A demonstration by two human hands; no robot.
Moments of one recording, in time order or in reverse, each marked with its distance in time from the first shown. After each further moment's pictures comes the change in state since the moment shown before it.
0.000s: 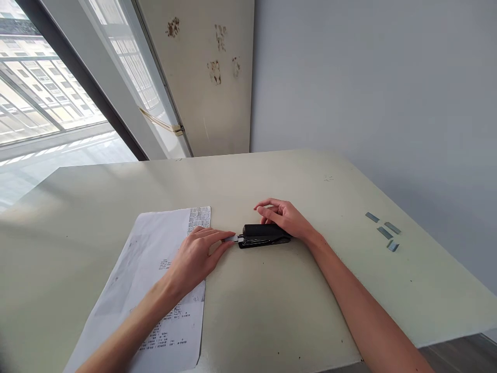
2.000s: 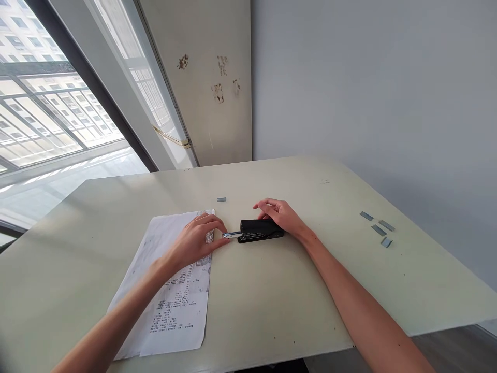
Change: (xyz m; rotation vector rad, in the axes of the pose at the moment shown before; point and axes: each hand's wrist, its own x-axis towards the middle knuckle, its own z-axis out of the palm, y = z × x) left_hand 0.016 -0.017 -0.029 0.113 -0.118 0.064; right_hand 0.001 0.002 0.005 0.055 0.077 -0.113
